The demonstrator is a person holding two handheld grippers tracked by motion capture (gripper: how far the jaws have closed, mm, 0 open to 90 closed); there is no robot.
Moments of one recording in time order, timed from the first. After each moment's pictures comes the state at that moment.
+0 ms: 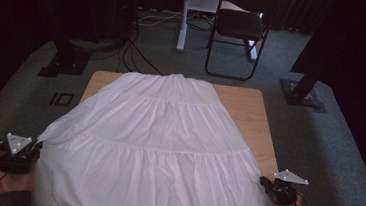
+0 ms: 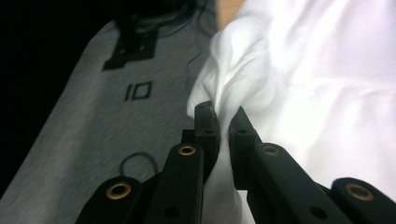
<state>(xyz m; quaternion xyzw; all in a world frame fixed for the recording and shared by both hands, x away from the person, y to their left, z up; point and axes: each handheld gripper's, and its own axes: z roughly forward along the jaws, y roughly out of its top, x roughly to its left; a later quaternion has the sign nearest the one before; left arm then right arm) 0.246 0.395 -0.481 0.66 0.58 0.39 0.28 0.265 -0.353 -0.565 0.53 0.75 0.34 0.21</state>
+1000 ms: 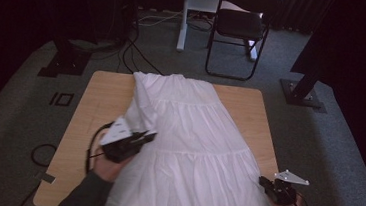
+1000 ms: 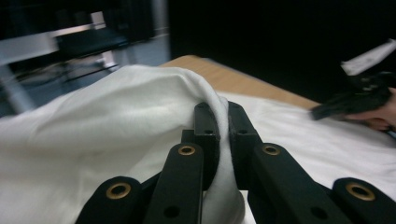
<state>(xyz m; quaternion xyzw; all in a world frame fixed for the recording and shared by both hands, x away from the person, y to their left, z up) 0.287 0.138 -0.401 0.78 0.24 0.21 0.54 0.265 -0.354 -0.566 0.53 0.75 0.36 0.20</state>
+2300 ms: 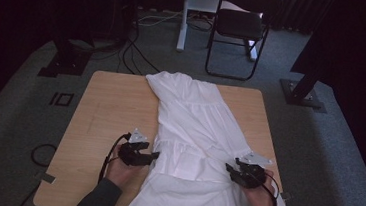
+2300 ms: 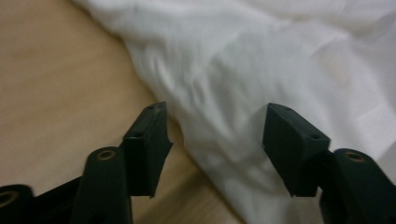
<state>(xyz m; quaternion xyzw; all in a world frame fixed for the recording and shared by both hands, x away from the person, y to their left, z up) 0.334 0.148 -0.533 0.82 0.41 0.12 0.39 0.294 -0.246 -0.518 0.43 0.80 0.35 0.22</state>
